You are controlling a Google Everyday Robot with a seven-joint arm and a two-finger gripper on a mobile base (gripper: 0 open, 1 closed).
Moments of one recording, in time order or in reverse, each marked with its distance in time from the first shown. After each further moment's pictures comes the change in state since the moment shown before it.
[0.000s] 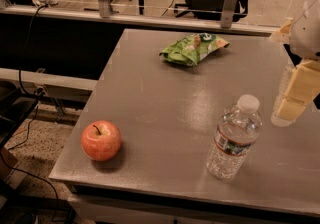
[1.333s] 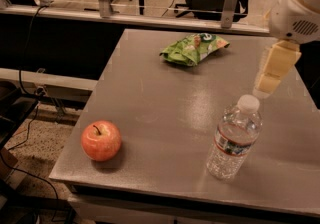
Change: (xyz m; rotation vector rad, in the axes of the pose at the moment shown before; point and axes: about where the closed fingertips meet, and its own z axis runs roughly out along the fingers) arm -0.009 -0.063 0.024 0.052 0.020 0.011
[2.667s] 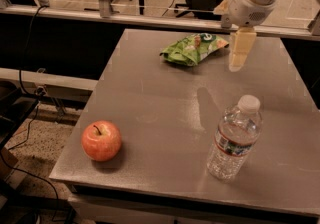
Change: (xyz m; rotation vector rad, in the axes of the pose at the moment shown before) arm -0.055 -0.102 0.077 0.027 -0.069 -0.369
